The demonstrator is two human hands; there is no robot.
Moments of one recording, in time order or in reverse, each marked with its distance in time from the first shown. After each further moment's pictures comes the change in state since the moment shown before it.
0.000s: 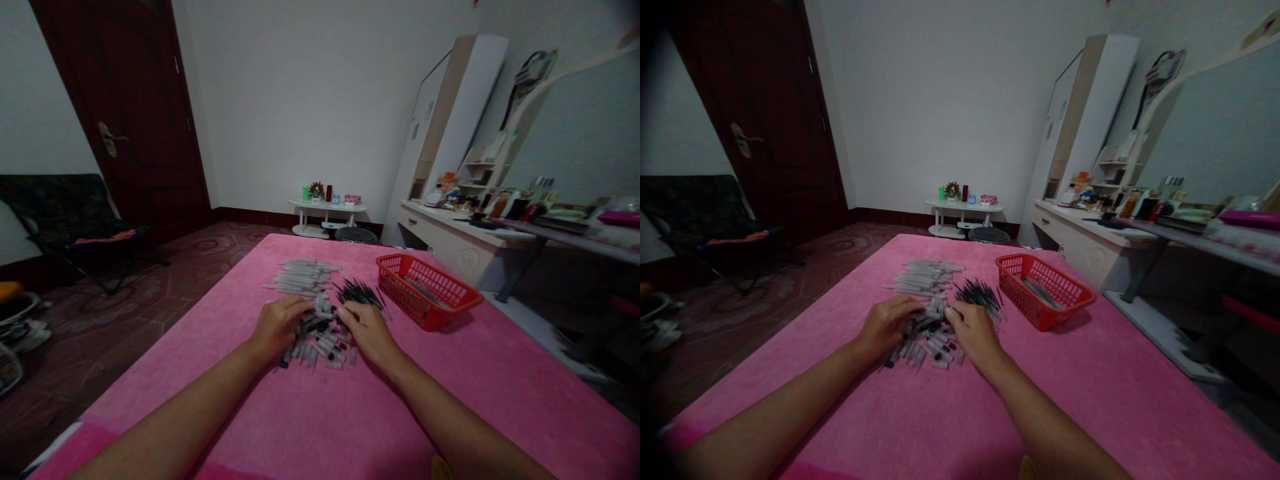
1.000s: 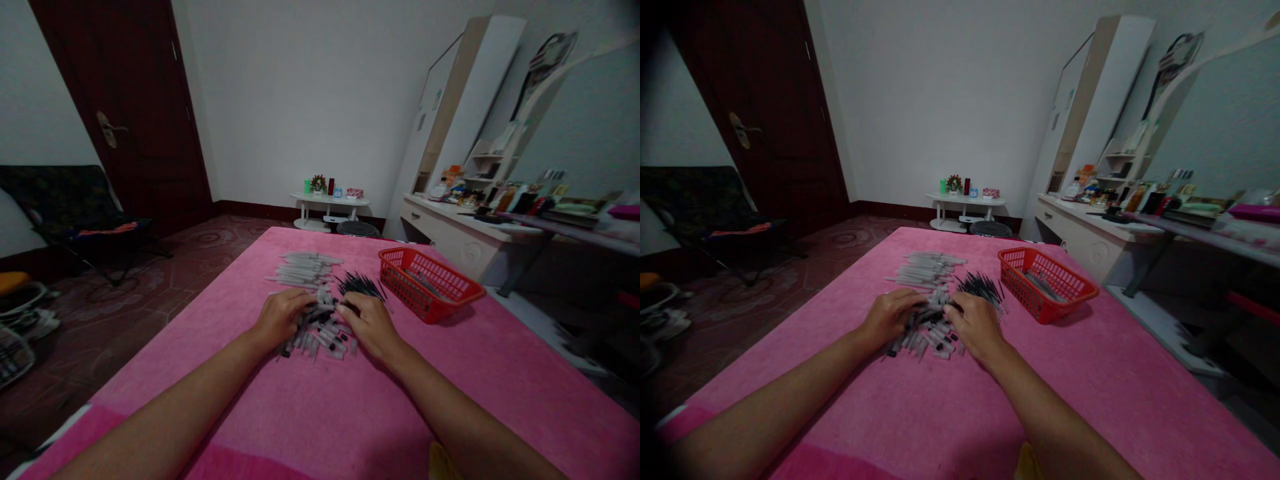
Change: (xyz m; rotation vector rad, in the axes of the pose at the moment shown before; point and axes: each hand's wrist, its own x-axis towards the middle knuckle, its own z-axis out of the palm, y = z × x) left_hand -0.001 -0.002 0.001 -0.024 -0.033 0.003; right_hand -0.004 -0.011 -0.007 -0.198 0.020 -0.126
